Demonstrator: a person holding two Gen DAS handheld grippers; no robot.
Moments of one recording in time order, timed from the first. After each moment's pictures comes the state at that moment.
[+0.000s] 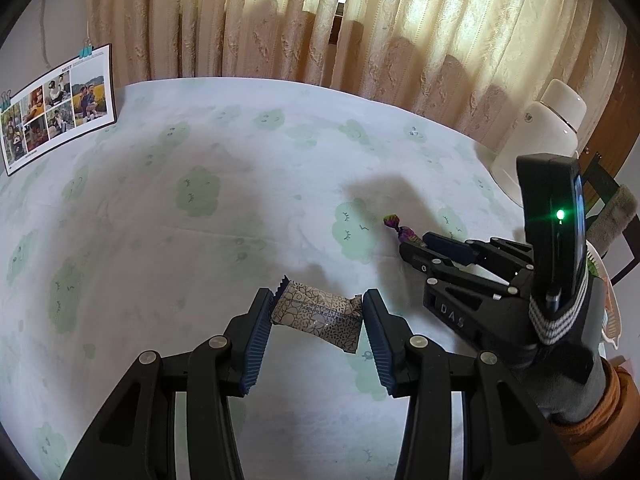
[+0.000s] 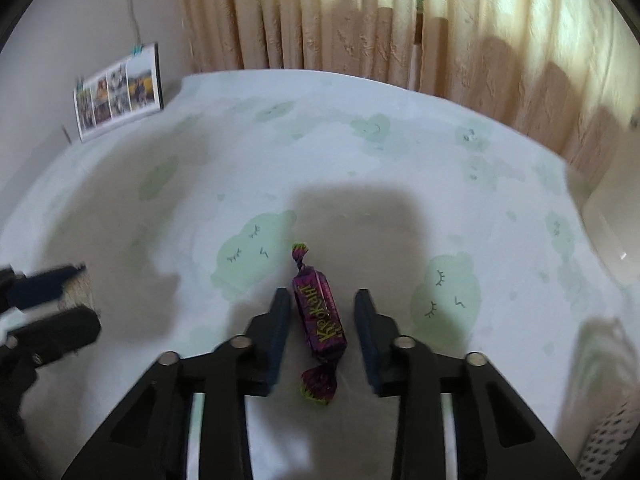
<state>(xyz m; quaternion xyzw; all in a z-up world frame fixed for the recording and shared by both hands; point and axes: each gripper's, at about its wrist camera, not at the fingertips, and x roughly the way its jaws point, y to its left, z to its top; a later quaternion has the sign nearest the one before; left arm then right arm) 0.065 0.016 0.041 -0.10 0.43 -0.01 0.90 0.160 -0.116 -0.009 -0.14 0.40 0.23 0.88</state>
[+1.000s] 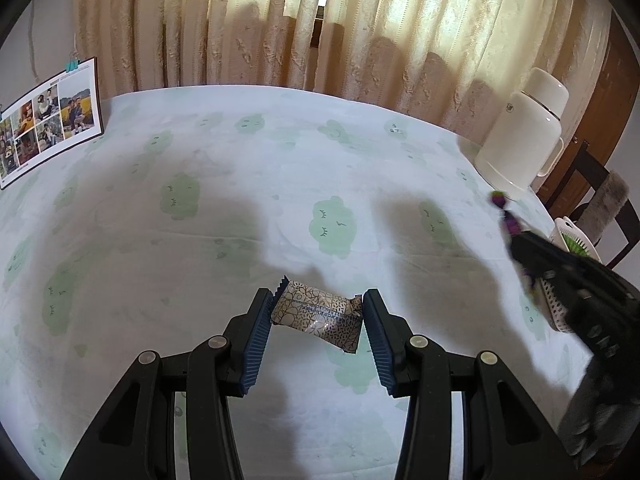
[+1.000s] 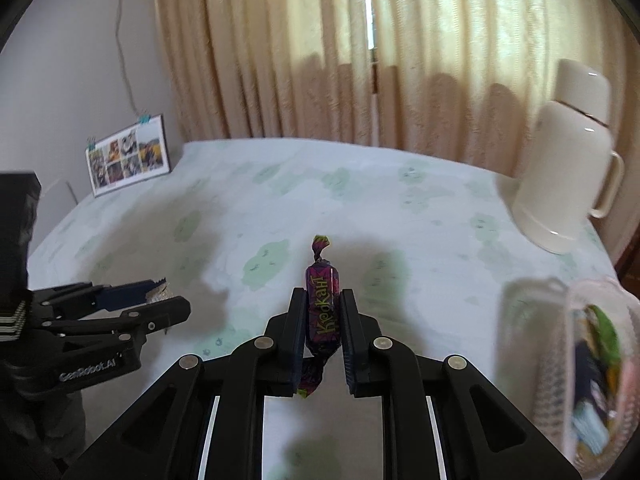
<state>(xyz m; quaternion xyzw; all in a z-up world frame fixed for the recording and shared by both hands) 0.060 0.004 0.043 -0.09 0.42 -0.03 0.90 0.077 -0.185 0.058 -0.04 0.32 0.19 0.93</state>
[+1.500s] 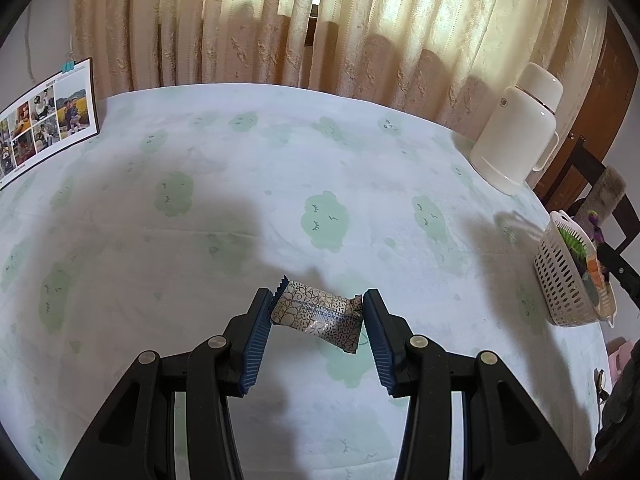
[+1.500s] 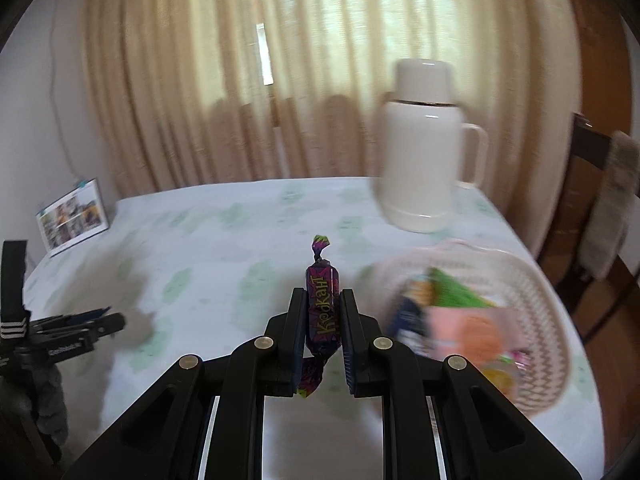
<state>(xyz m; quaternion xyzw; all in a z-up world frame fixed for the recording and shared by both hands) 0.057 -0.001 0.041 -0.09 0.42 -0.04 0.90 0.039 -0.304 0.088 0.03 0.29 0.05 0.95</state>
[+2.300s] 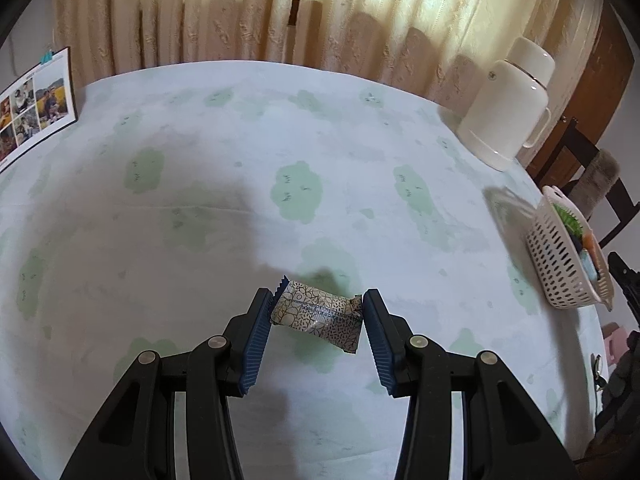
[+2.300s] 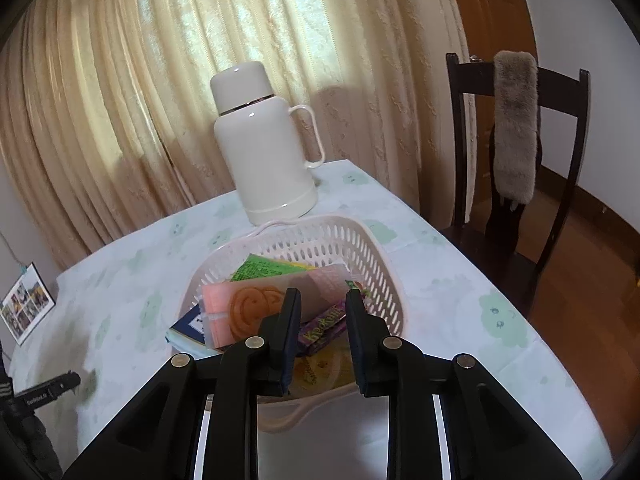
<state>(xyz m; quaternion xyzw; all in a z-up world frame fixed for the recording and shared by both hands) 0.058 -0.021 0.029 -0.08 0.45 -0.07 0.89 0.012 -0.417 0.065 0.14 0.27 -0.08 0.95</state>
